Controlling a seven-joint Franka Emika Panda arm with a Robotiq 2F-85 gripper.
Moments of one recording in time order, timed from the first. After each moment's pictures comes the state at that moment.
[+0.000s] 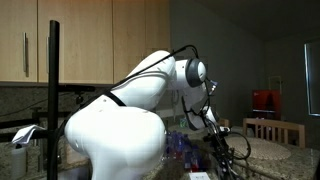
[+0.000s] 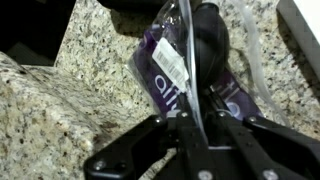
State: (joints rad) arm 0.28 0.82 -0.04 -1.51 -0.47 2.06 0.16
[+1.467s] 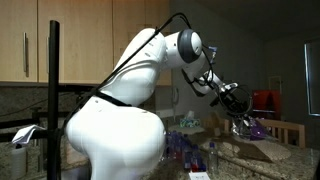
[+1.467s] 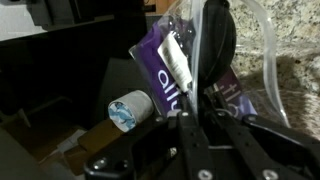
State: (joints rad) arm 0.25 0.55 -0.07 -1.39 -0.64 1.84 0.55
